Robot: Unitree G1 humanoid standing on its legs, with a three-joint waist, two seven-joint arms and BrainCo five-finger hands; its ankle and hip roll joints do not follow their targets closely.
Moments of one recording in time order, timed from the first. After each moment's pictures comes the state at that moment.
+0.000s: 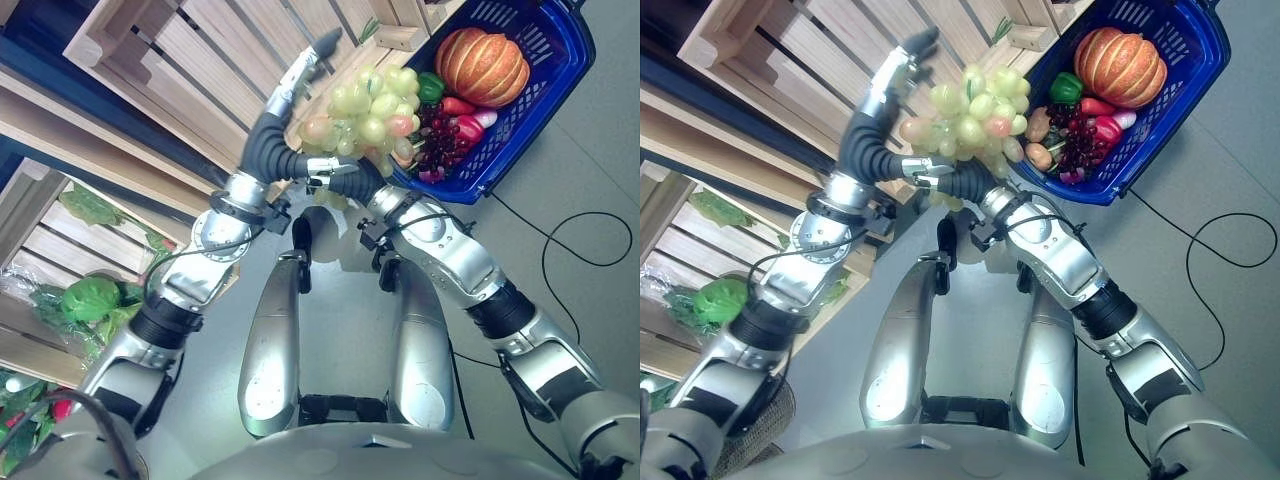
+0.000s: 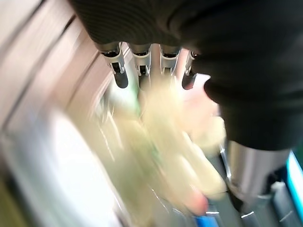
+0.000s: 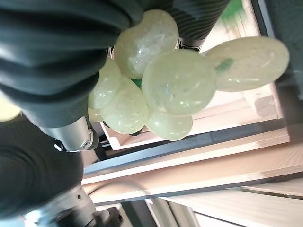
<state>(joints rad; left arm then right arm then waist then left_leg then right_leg) -0.52 0.59 -0.32 -0.17 0.11 -0.33 0.36 -0.60 -0.45 0.52 -0.10 0.53 0.13 0.07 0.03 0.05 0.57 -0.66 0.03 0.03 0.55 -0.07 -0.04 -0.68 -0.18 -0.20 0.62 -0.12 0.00</state>
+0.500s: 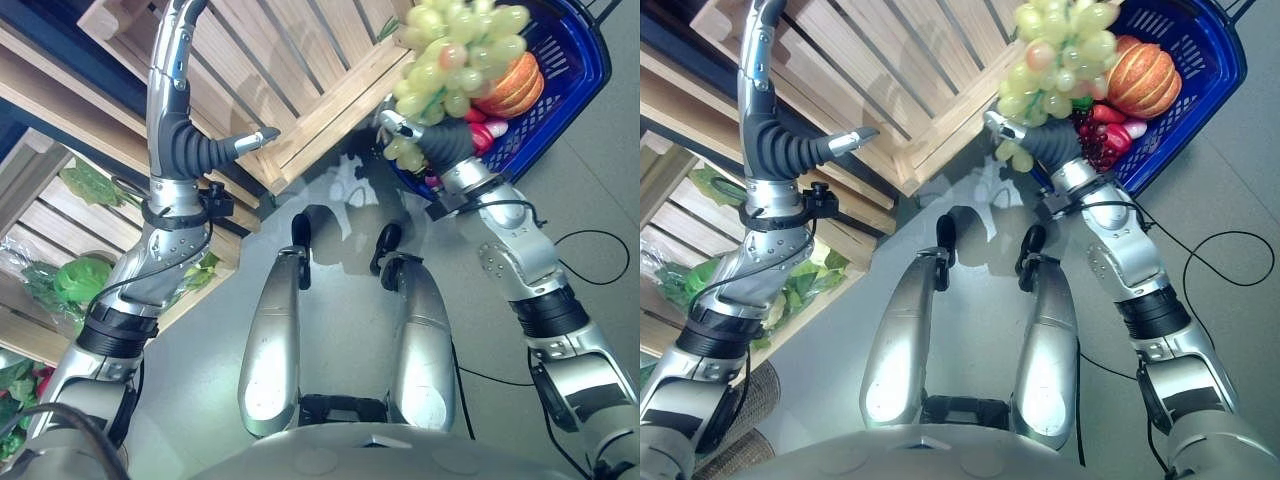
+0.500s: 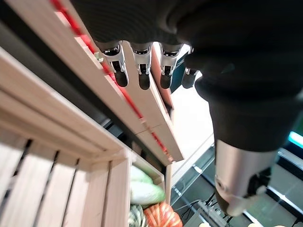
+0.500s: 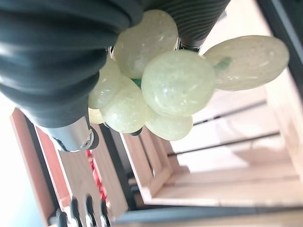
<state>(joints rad) -0.35 0.64 -0.18 -0.14 0.28 -0.41 0.55 -0.48 -0.60 0.20 -0.10 0.63 -0.05 0.11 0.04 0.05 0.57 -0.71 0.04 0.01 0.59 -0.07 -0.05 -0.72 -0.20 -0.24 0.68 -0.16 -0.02</state>
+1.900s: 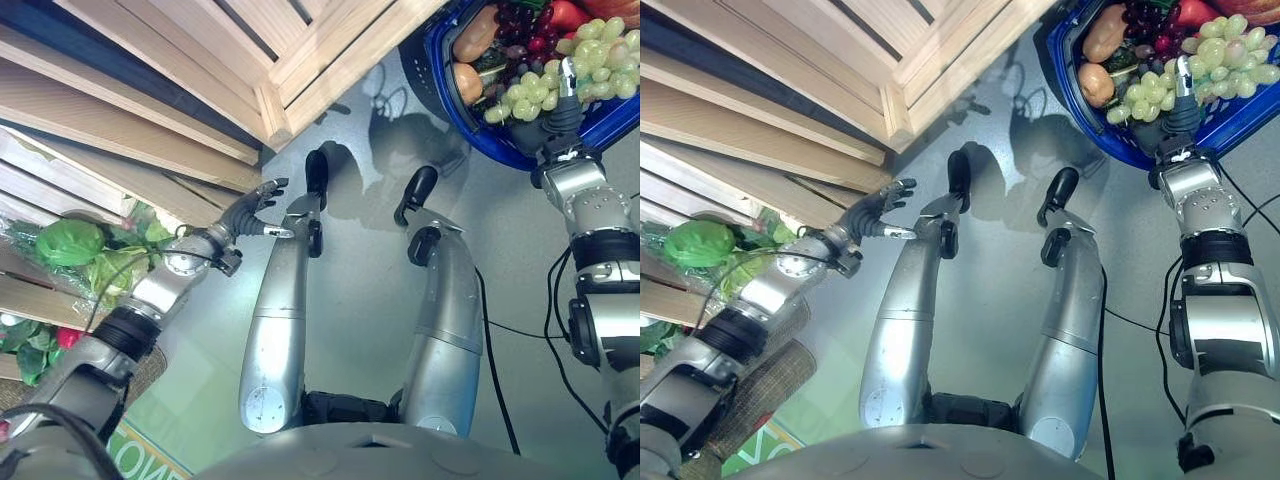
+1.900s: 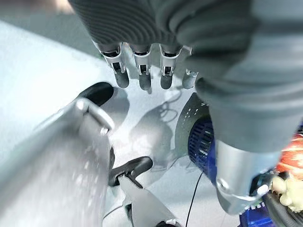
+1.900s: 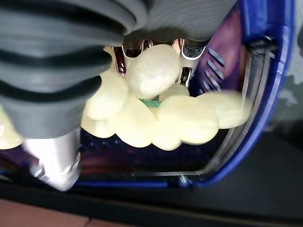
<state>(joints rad) -0.39 0.68 -0.56 0.29 -0.40 -0.12 -0.14 -0.84 -0.72 0.06 0.85 1.51 0.19 0.23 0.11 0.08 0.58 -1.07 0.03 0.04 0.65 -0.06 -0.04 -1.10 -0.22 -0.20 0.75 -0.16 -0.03</state>
